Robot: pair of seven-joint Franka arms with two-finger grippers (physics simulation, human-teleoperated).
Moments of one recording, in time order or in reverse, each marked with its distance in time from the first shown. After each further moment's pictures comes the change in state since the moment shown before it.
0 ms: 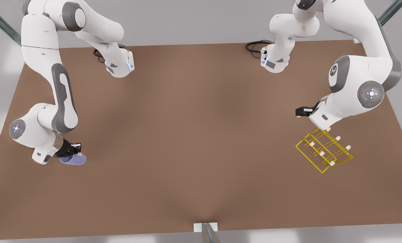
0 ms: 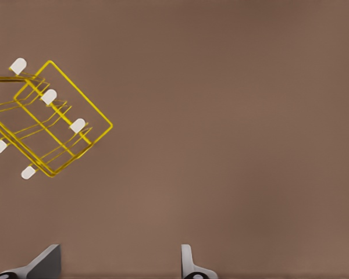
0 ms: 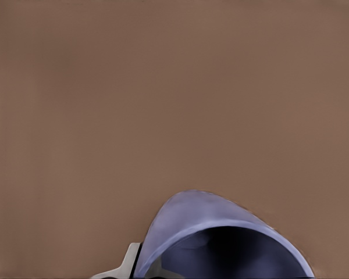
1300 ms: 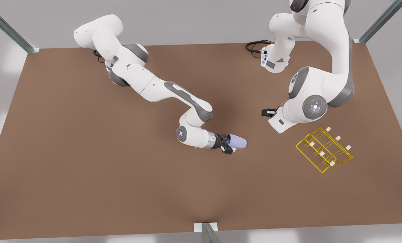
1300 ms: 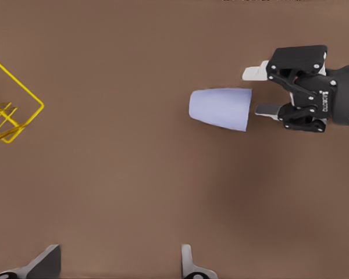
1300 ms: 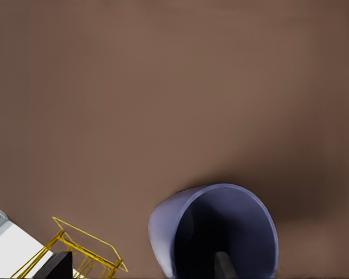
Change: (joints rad) left arm -0.057 0.080 -0.150 -0.036 -0.040 0.021 -0.219; right arm 0.612 0.819 0.468 0.835 0.233 0.365 1.765
